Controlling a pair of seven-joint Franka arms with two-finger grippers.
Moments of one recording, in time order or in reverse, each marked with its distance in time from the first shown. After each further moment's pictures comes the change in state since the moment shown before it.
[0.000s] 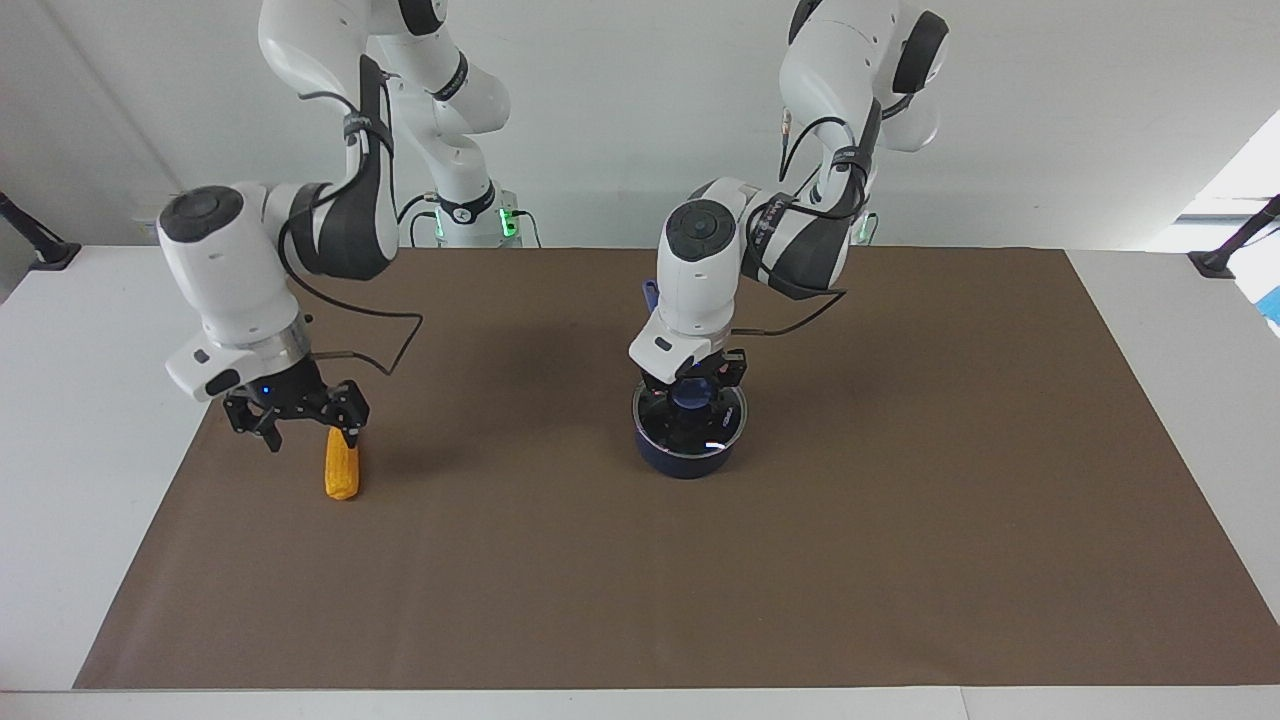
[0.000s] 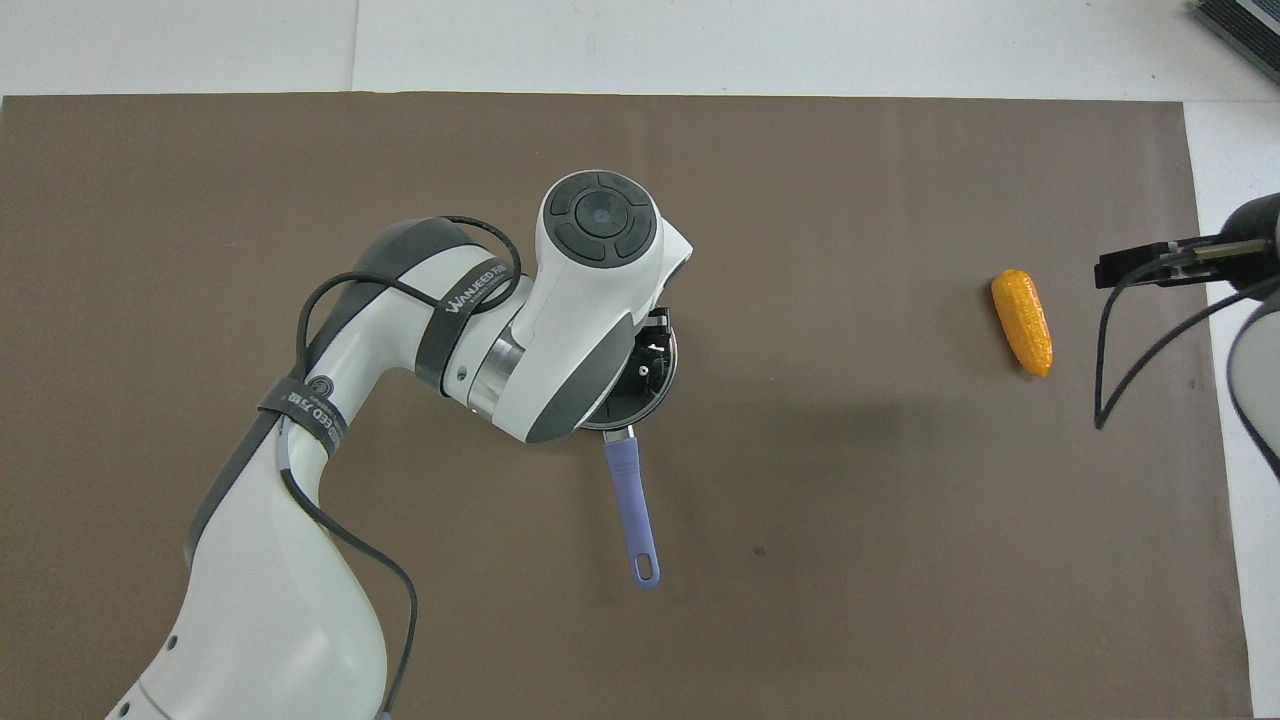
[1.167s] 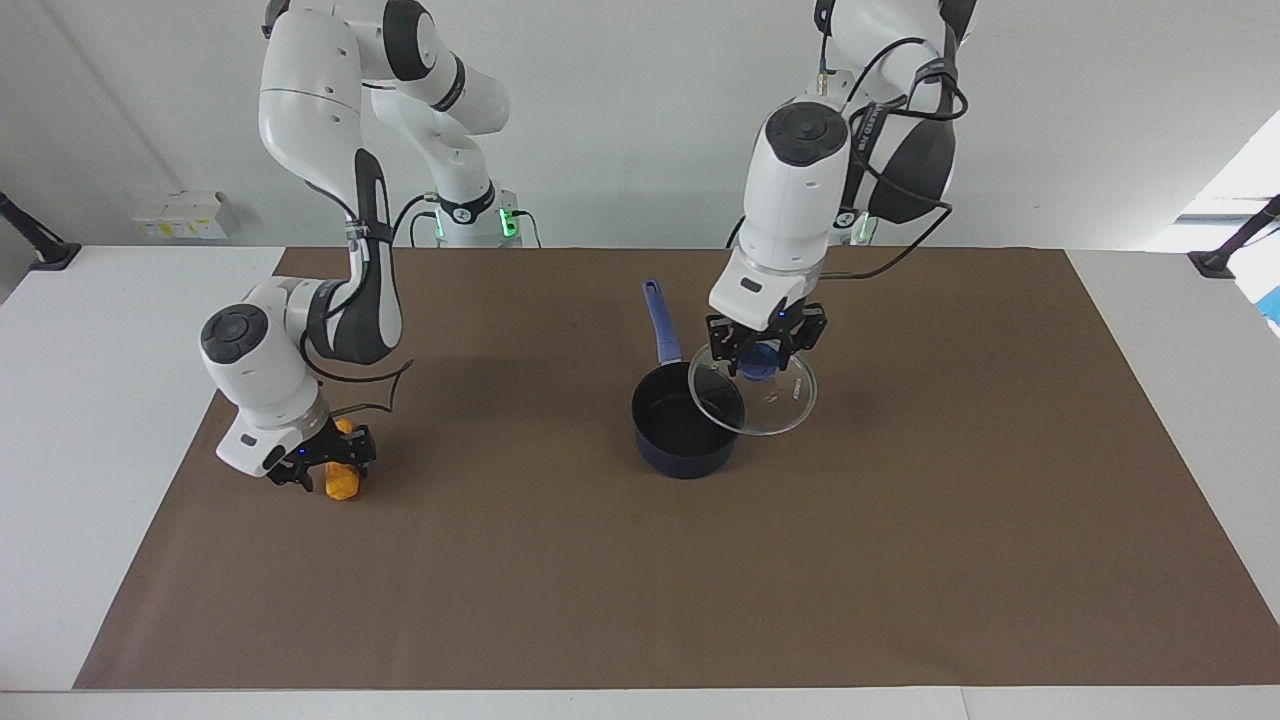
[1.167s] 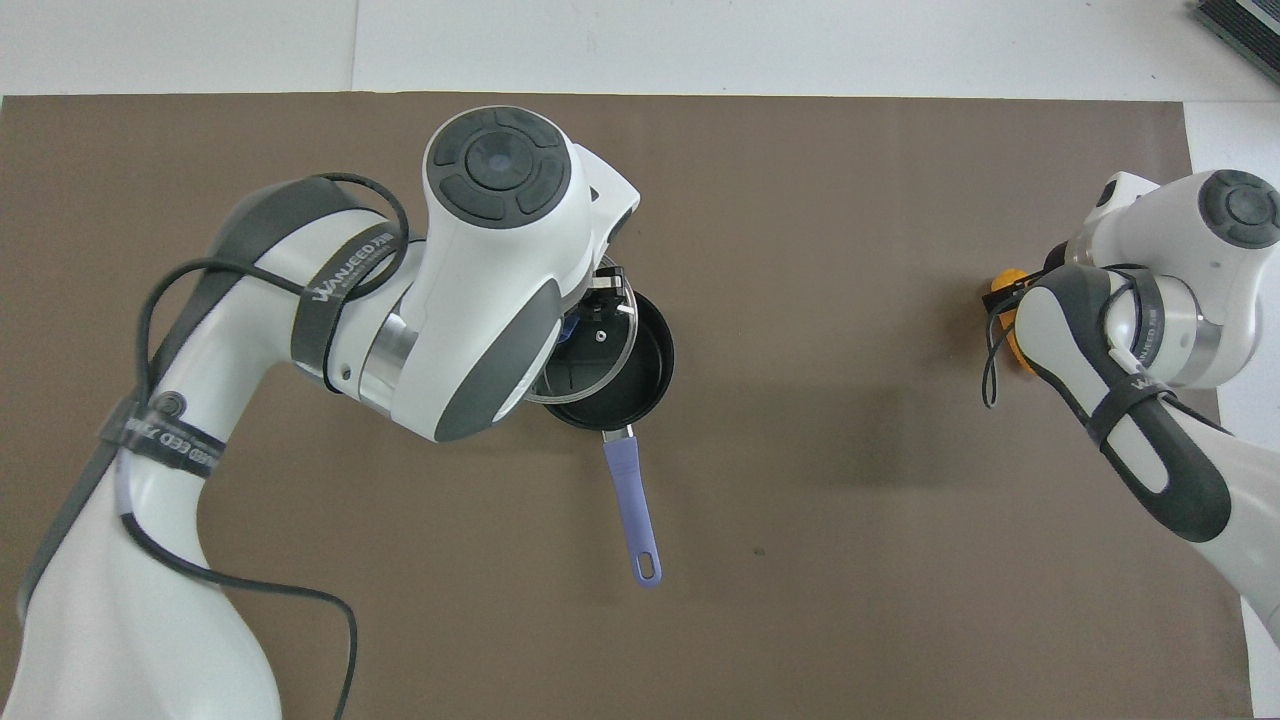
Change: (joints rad) left arm 0.112 -0.175 0.055 0.027 0.004 -0.129 0.043; right arm -0.058 0.123 0.002 -0.089 0.000 0.070 -0.274
